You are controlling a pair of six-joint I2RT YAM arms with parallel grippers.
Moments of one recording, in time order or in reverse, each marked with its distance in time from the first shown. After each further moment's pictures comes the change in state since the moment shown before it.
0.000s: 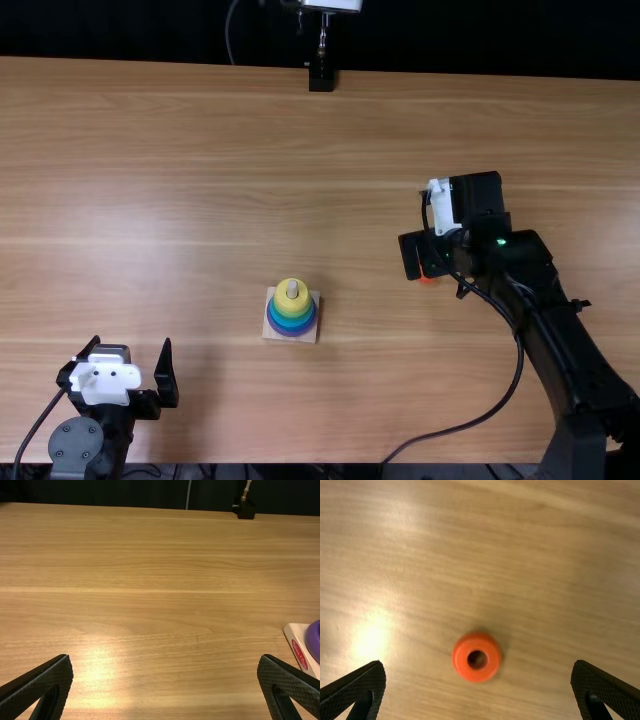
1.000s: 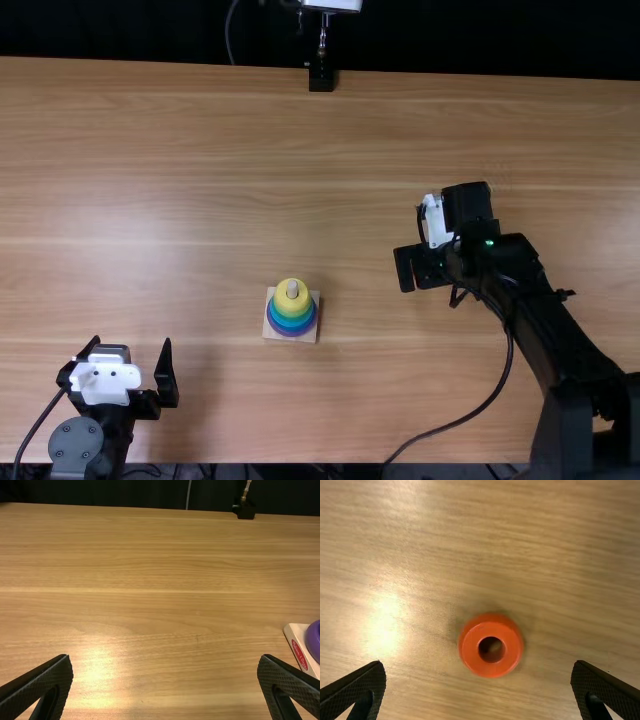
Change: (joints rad) left arm 0.000 0.000 0.000 0.000 0.000 0.000; right arm 0.000 0.074 -0.041 0.015 -0.029 0.057
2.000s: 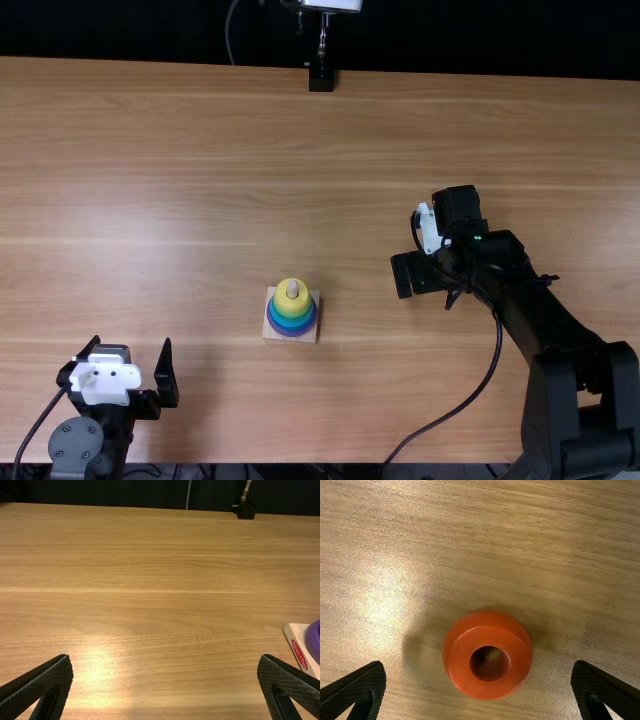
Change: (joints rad) left arm 0.000 0.000 0.000 0.000 0.000 0.000; right arm 0.003 0.092 0.000 0.003 0.016 0.003
